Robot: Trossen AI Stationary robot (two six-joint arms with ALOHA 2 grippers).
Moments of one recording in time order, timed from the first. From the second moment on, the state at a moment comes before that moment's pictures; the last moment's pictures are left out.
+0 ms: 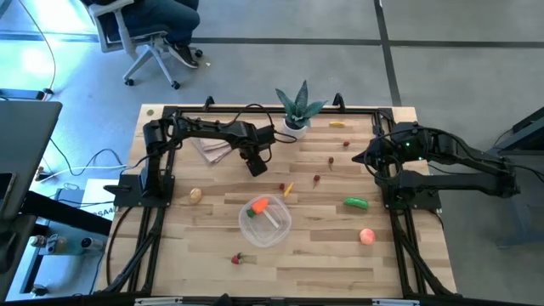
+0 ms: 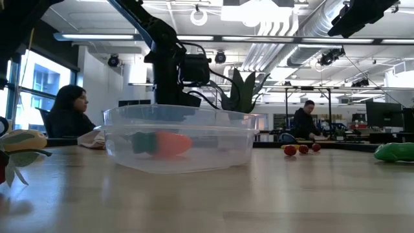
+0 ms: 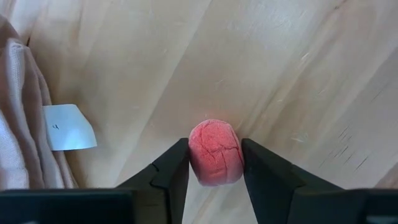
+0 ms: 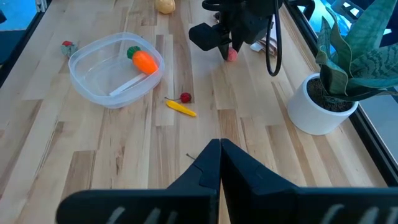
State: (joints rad) left arm 0.46 1.98 1.31 -0.78 -0.08 -0.17; right arm -0.23 0.62 0.85 -0.86 -0.11 -0.13
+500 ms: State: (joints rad) left arm 0.46 1.98 1.32 -0.78 -0.08 -0.16; right arm -0.23 0.62 0.85 -0.86 -0.11 -0.13
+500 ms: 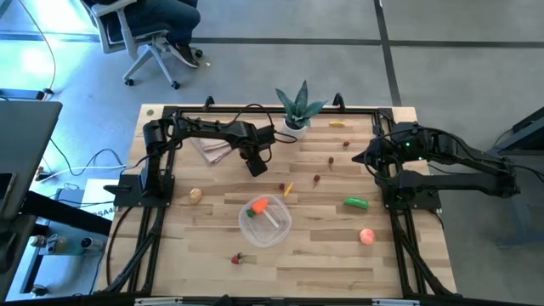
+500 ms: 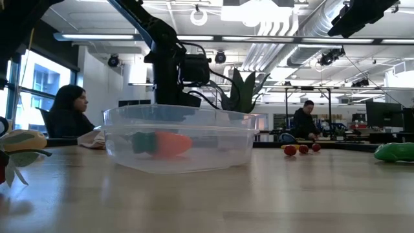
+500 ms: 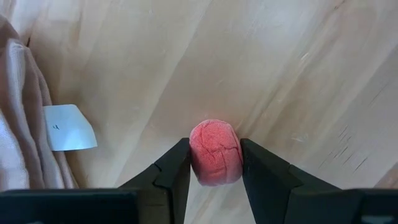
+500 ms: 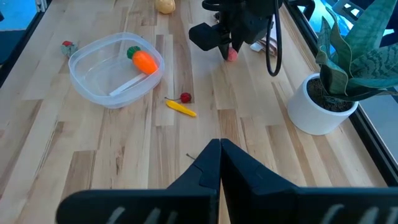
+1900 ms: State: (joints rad) left arm -0.20 1.83 1.58 -0.98 -0.01 -0.14; right arm -0.23 0.62 0.85 -0.86 -0.11 -0.13
